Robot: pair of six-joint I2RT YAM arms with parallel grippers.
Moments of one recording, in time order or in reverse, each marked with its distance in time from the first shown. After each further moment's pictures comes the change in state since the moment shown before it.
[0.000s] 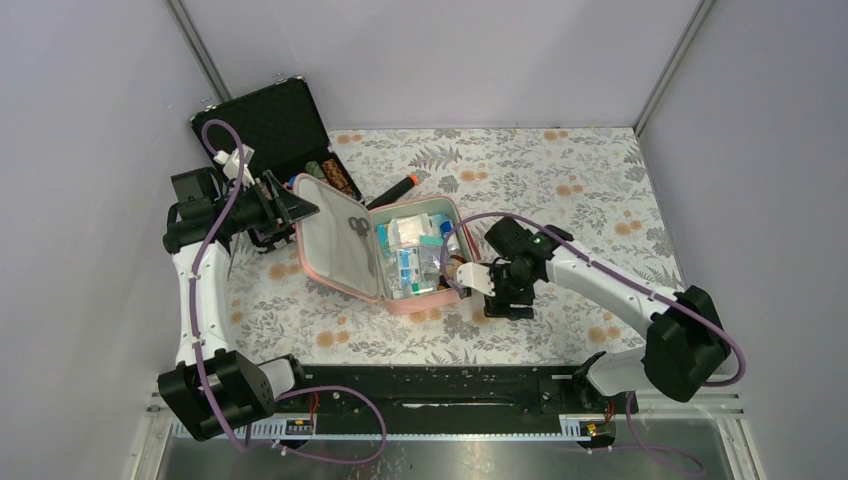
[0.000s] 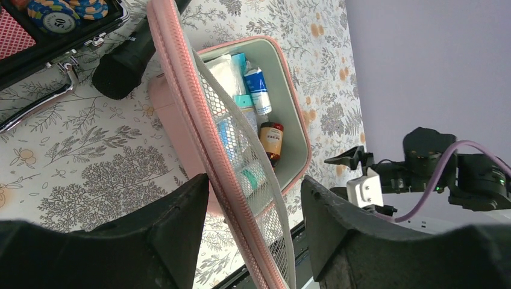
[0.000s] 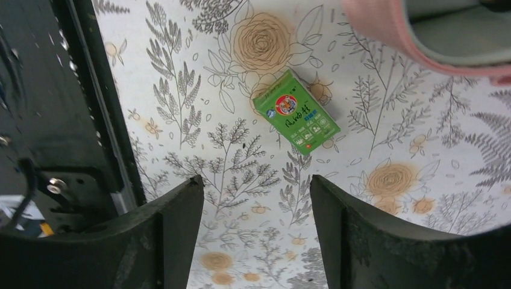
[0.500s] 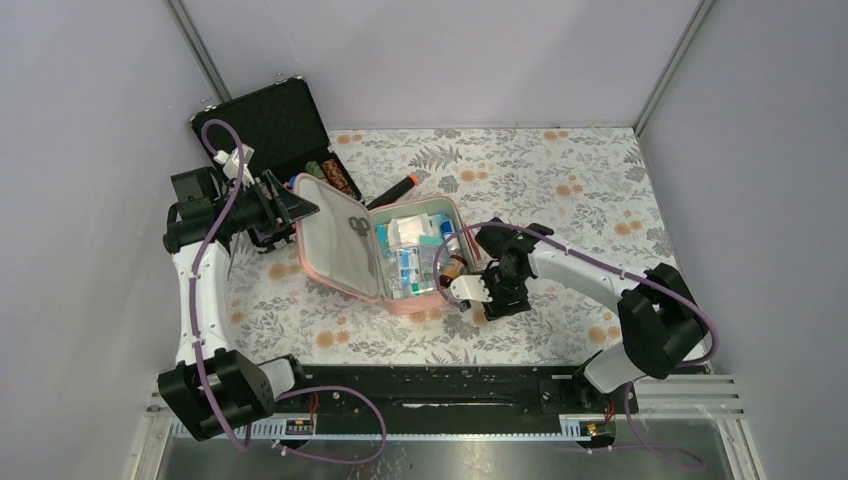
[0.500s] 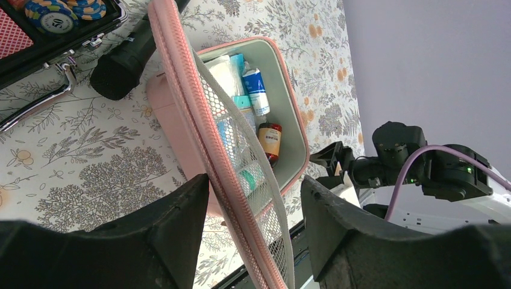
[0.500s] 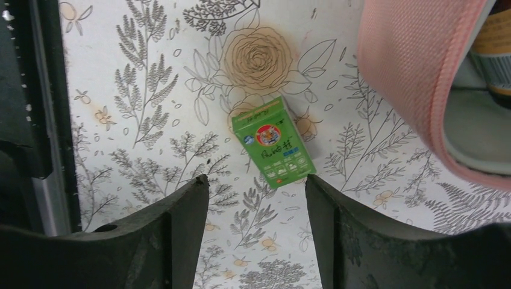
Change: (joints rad) left arm 0.000 0.001 0.000 0.006 0.007 -0.009; right arm -0.001 0.146 0.002 0.033 -0.002 -0.333
